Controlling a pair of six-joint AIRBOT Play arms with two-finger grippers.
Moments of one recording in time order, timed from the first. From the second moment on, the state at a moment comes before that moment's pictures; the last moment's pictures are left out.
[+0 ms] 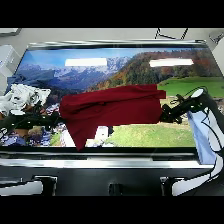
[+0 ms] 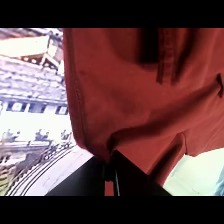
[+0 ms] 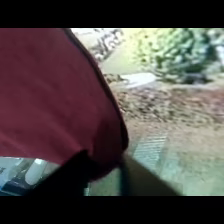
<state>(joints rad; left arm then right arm) 0.29 -1.48 0.83 0.69 -1.07 -1.26 -0.26 -1.76 1.31 -1.09 1.39 1.58</state>
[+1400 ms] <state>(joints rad) 0.29 -0.80 1.96 0.90 -1.00 -1.37 -0.24 -0.89 2.00 -1.40 1.11 1.54</state>
